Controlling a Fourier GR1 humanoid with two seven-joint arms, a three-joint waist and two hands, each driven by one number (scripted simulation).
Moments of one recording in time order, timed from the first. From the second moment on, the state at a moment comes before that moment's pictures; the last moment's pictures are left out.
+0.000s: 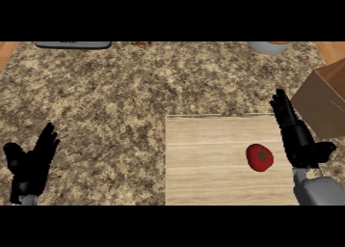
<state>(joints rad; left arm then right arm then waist) 0.04 0.48 -0.20 -1.37 0.40 0.37 0.07 -0.15 -0.33 0.18 -1.34 -0.25 -0.19 -0.23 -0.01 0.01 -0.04</state>
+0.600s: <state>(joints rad) -0.04 0.51 -0.14 -1.51 0.50 0.22 0.08 -0.17 -0.54 0.01 -1.42 -0.35 0.11 -0.42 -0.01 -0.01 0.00</state>
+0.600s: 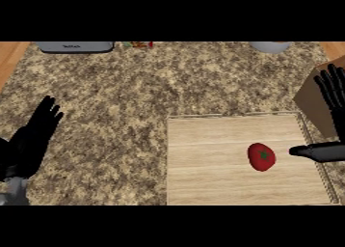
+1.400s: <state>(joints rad) -0.01 0.52 -0.11 -1.58 0.51 0.18 0.10 -0.07 -0.98 0.04 -1.72 0.03 0.29 -0.33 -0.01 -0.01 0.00</state>
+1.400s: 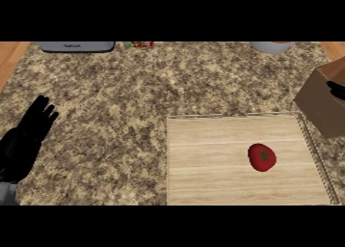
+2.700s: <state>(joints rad) -0.02 0.45 0.00 -1.60 0.43 0.09 0.17 -0.17 -0.79 0.21 -1.87 0.28 0.66 0.26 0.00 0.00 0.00</state>
